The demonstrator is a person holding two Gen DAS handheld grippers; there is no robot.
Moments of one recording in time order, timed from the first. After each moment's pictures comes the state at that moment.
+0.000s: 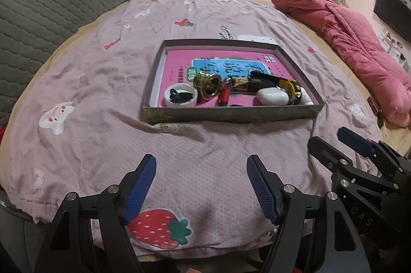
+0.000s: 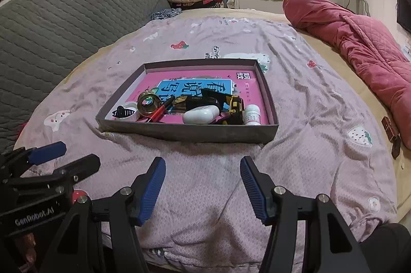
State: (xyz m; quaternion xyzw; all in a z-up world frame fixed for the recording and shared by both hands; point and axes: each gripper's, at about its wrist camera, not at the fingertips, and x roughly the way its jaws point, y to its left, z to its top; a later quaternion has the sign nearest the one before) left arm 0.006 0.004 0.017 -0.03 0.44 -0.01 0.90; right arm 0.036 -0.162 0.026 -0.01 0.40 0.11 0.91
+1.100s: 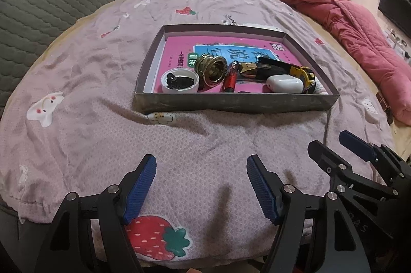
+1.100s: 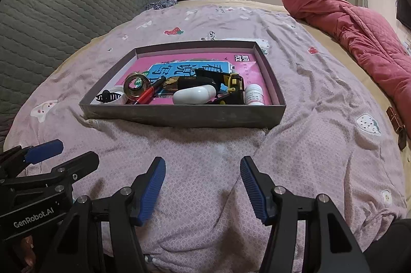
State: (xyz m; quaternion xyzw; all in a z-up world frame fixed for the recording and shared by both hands) left arm 0.024 0.003 -0.017 -0.03 0.45 0.00 0.89; right arm 0.048 -0.159 -0.007 -0.02 0.41 0.10 0.90
